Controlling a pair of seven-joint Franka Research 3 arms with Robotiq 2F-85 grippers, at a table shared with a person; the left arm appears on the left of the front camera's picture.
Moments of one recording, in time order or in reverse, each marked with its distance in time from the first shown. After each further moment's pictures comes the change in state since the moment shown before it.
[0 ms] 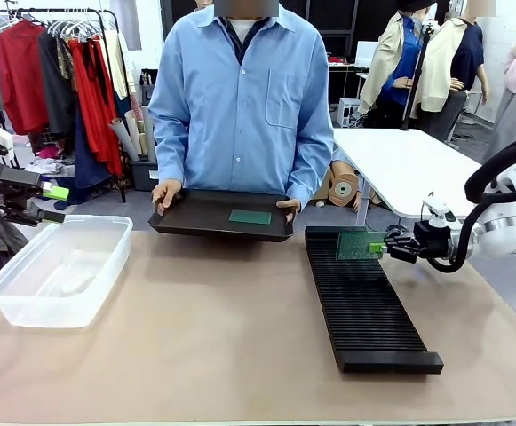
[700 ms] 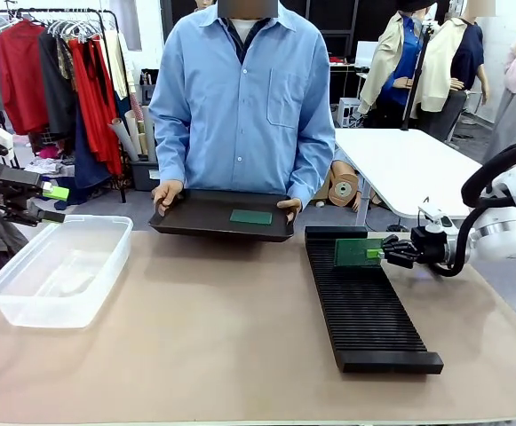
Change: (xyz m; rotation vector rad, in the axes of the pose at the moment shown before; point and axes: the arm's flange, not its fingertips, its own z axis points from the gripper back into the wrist) left arm 0.000 0.000 0.000 0.000 0.000 0.000; right arm -0.014 -0.002 -0.001 -0.022 0.024 -0.032
